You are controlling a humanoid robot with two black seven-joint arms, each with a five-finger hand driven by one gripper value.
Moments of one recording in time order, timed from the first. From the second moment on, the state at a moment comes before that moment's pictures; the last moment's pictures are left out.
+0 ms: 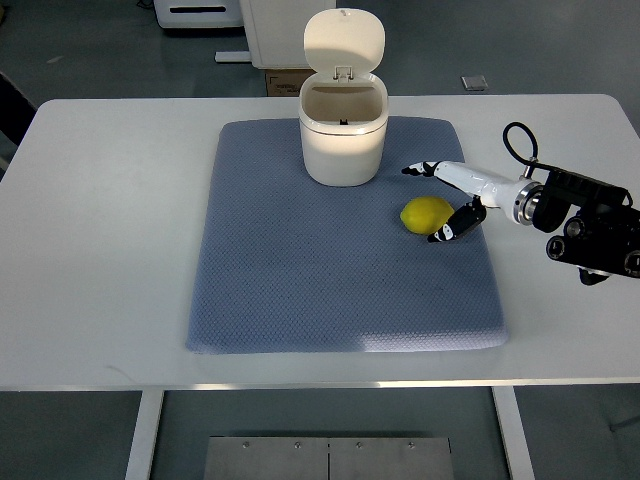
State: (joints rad) left arm -0.02 0.00 -0.06 -0.22 -0.08 0.12 -0.23; right arm 1.31 -0.41 -0.50 1.02 -0.69 -0.25 0.26
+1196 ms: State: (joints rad) left arm -0.02 0.00 -0.06 -0.22 -0.08 0.12 -0.23; right arm 1.29 -0.41 -0.52 1.02 -0.66 -0.24 0.25
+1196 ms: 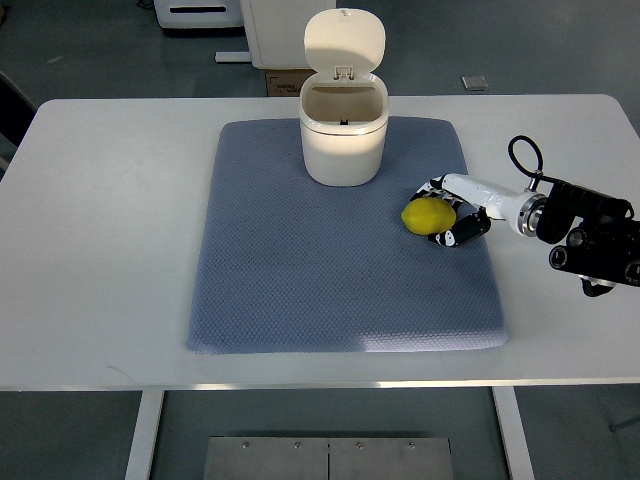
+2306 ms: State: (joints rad) left arm -0.02 0.00 -0.06 -0.22 -0.08 0.12 -0.23; right arm 1.40 -0.55 -0.47 0.72 -0.50 -0.01 0.38
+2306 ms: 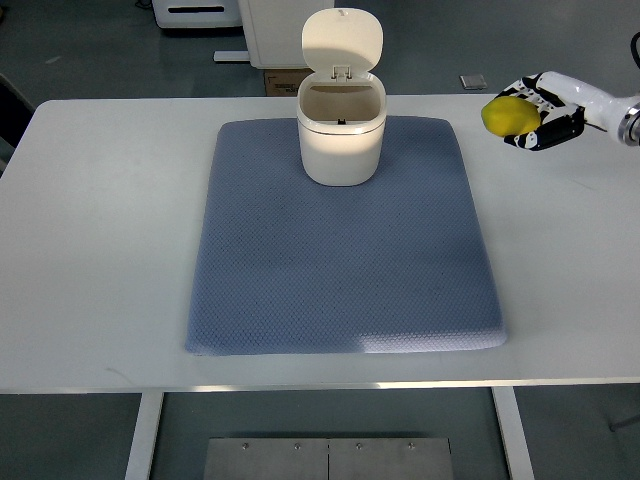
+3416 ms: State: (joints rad) left arm -0.02 0.00 -0.06 -0.22 -0.08 0.12 -0.23; right arm 1.48 -0.31 -0.39 0.60 -0.42 0.11 0.29
